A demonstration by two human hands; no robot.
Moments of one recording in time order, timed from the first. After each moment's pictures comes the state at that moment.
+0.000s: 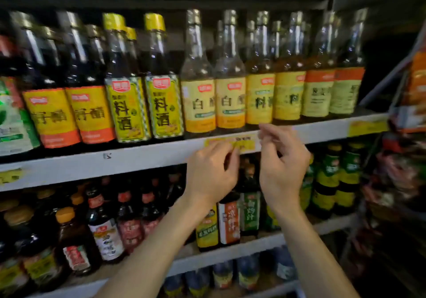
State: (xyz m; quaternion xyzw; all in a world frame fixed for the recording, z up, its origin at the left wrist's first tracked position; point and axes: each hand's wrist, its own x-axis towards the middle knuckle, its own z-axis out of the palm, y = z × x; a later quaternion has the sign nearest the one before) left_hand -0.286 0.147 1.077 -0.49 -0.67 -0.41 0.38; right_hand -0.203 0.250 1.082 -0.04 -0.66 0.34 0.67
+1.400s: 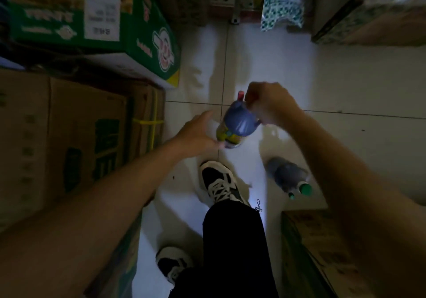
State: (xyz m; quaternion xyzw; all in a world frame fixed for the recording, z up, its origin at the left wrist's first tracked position) left_hand 0.147 0.322 -0.050 -0.61 -0.54 0.14 -0.56; right_hand 0.354 0.325 -0.027 -0.74 -0.54 0.39 -0.05
